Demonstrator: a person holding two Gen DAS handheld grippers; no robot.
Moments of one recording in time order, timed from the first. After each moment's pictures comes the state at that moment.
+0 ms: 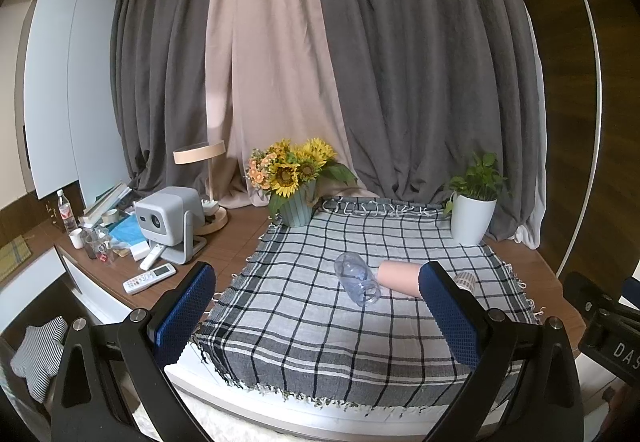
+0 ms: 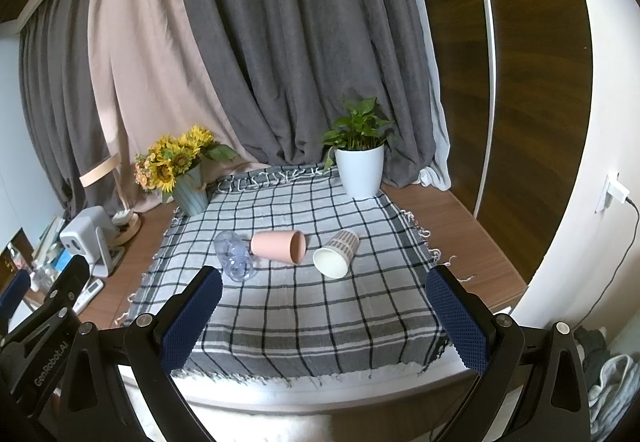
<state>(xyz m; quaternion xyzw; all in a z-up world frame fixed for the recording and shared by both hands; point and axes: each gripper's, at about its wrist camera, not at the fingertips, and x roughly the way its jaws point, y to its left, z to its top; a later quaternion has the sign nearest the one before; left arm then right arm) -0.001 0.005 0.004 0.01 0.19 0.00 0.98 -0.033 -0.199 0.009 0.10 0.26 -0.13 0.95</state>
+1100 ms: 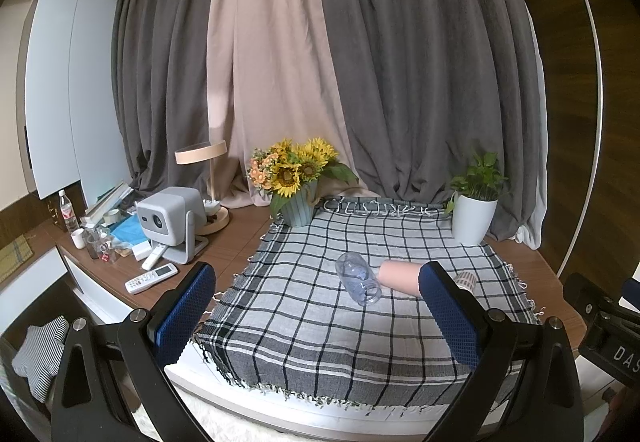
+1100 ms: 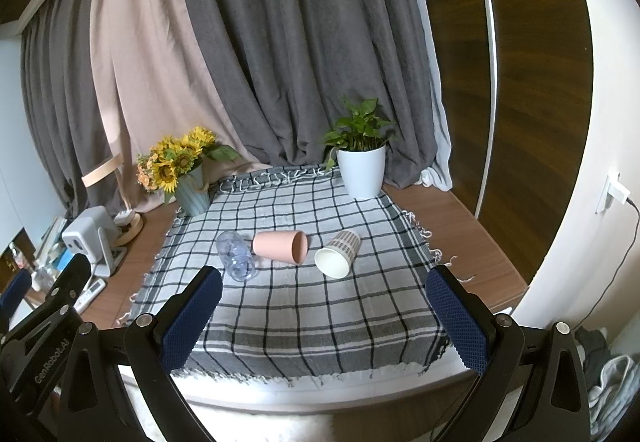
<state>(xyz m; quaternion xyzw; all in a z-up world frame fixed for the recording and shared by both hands) -0.002 0.006 0.002 0.01 0.19 0.00 0.98 -0.037 -0.200 0.006 0.10 0.26 -0.13 0.95</state>
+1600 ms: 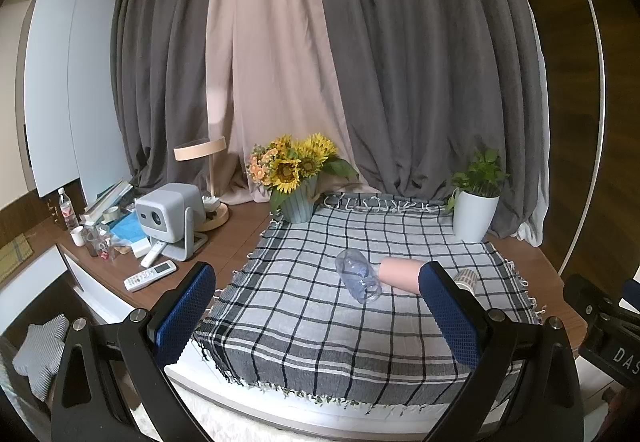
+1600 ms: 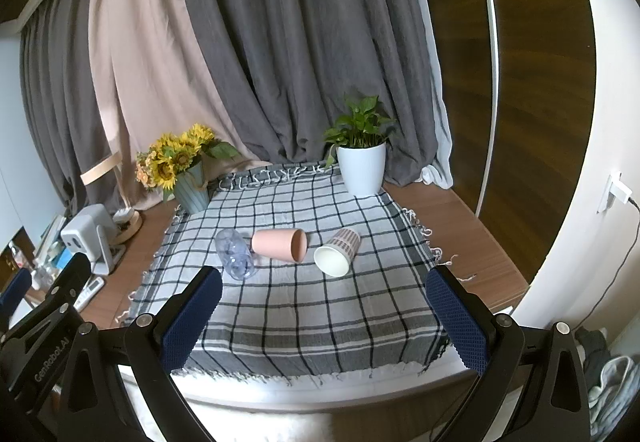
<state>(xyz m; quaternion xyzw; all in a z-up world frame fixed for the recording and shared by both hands) -0.006 0.005 0.003 0.02 0.20 0.00 0.98 -0.037 -0.199 0.003 0.10 0.26 -0.13 0.95</state>
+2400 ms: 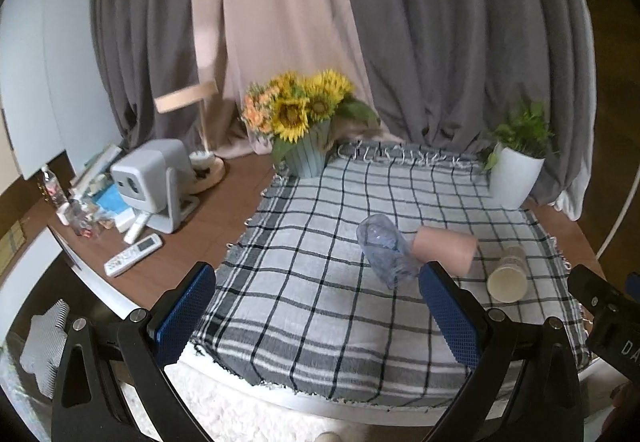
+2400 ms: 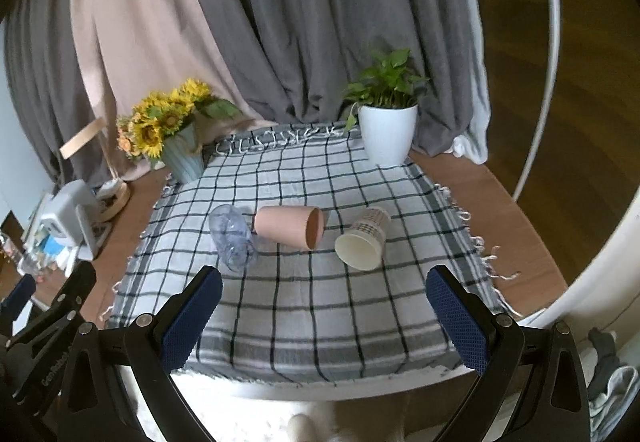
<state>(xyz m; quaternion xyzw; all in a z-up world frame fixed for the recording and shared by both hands) 0.142 0.020 -0.053 0.02 0.31 0.01 0.95 0.091 -0.186 -0.047 0.09 0.35 -0.11 0.93</state>
